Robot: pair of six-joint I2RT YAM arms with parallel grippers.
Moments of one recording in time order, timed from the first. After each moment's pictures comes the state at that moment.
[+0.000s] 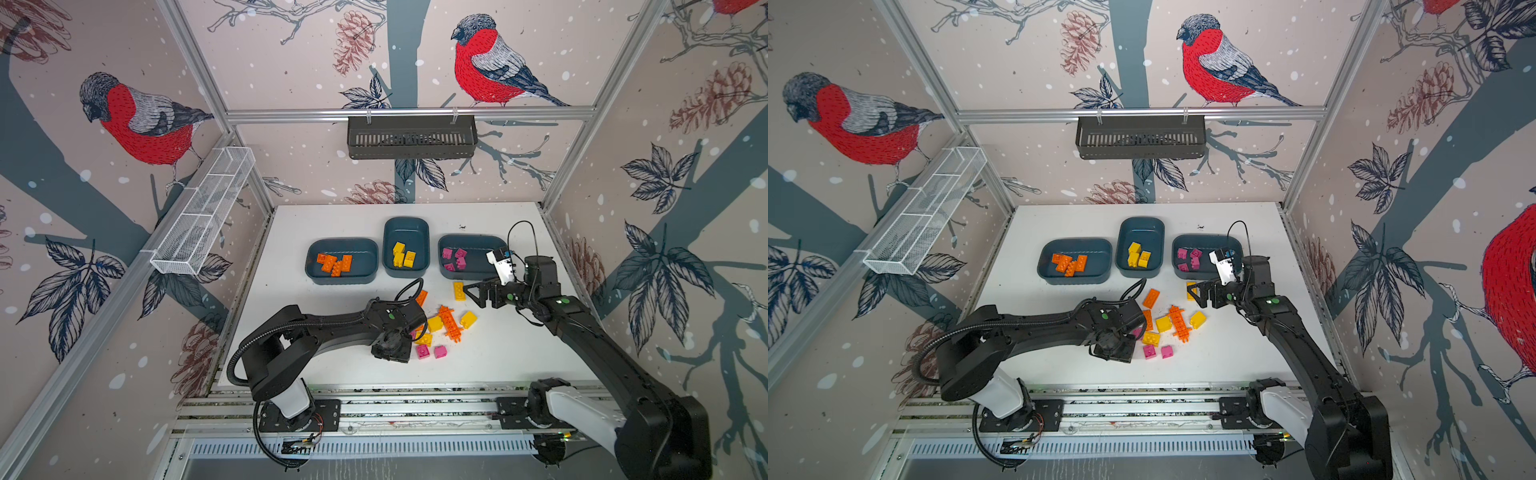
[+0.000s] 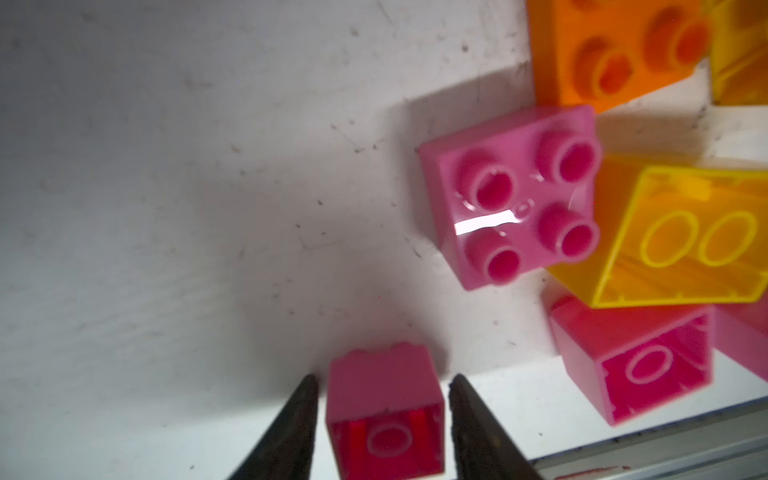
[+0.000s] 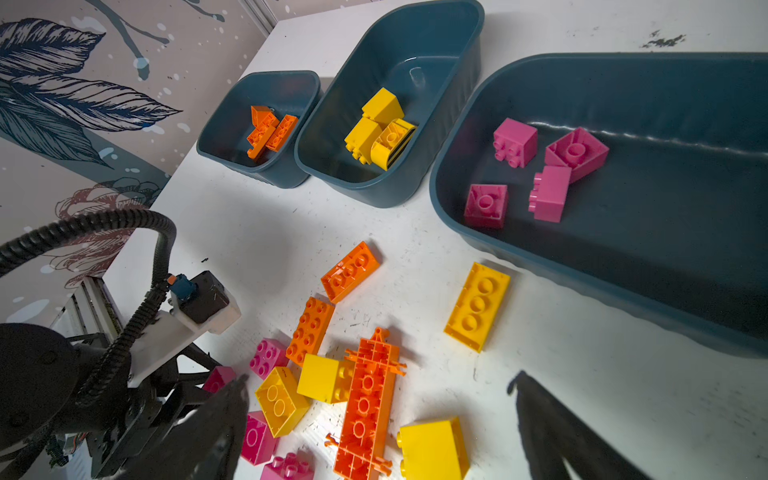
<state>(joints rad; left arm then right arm) -1.02 1.63 0.91 -0.71 0.04 -0.82 0.17 1.05 0.67 -0.32 -0.61 0.06</state>
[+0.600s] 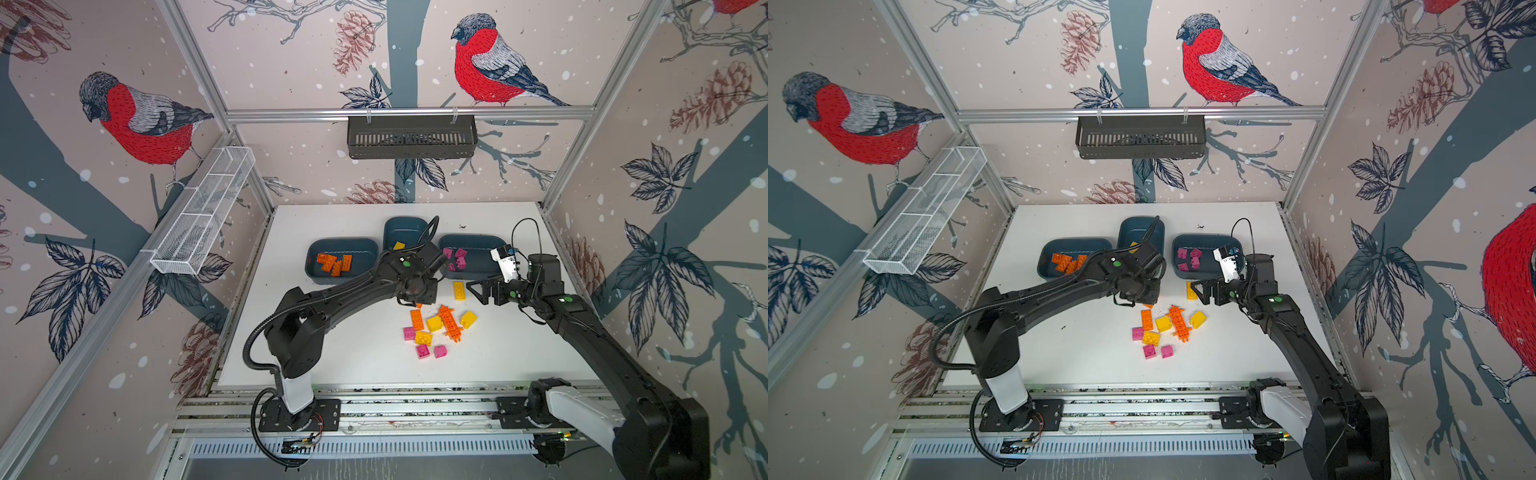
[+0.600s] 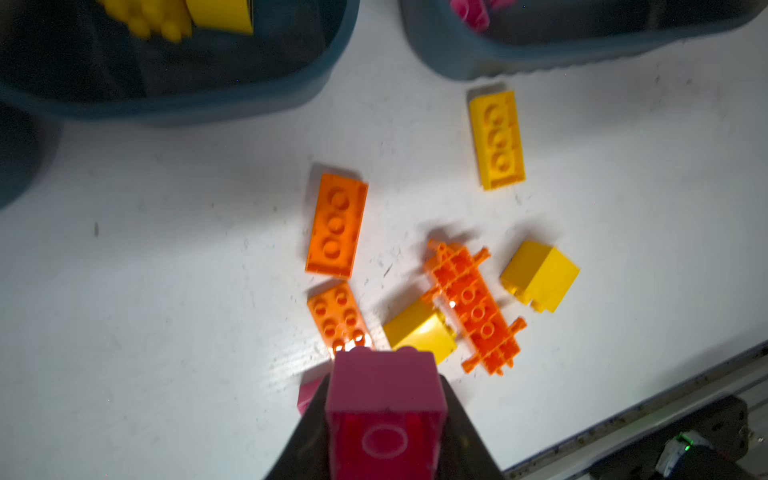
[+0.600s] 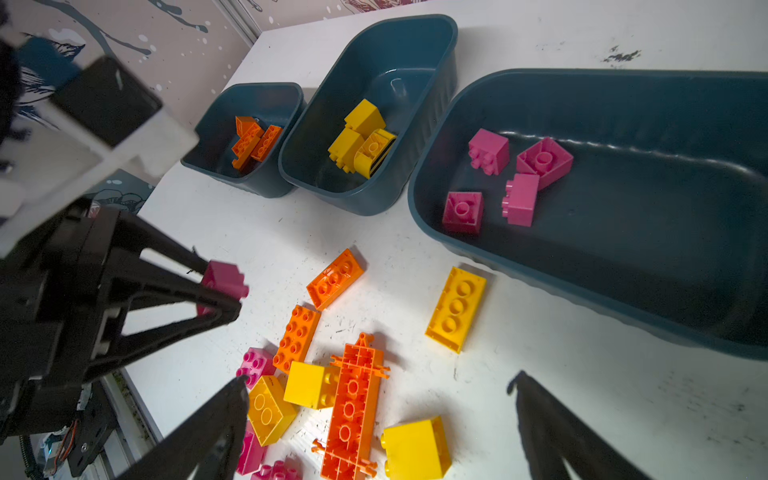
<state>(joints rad) -0.88 1.88 1.63 -0.85 -0.03 -0.63 0.13 1.04 0.69 -0.34 -0.59 0.05</state>
